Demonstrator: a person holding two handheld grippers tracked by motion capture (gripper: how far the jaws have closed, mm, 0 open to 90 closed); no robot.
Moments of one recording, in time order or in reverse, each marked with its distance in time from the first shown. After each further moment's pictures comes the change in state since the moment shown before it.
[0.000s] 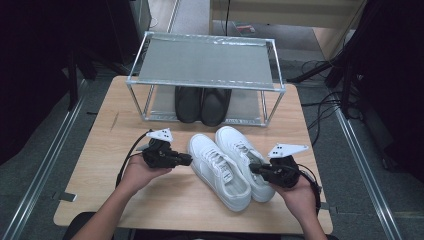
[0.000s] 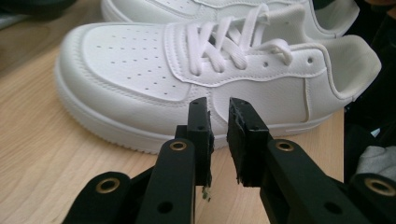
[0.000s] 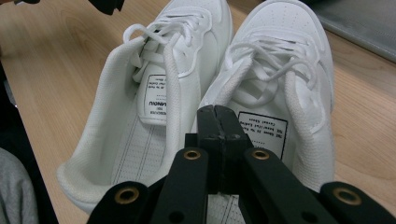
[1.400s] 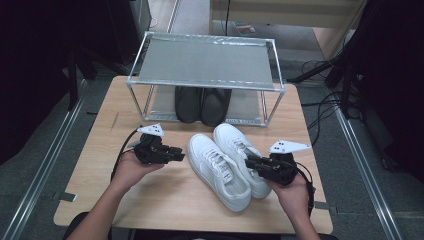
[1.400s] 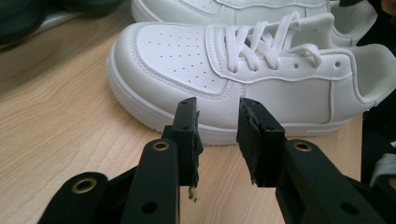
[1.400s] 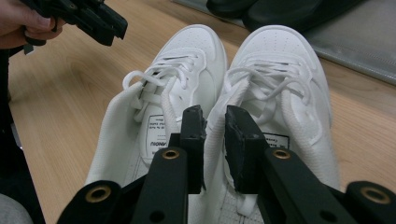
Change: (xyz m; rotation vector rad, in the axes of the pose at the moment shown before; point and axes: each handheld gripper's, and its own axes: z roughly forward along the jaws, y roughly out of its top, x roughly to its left) left arm 0.014 -0.003 -0.017 -0.011 0.052 -0.043; right arm 0.000 0.006 0.005 -0.124 -0.001 0.081
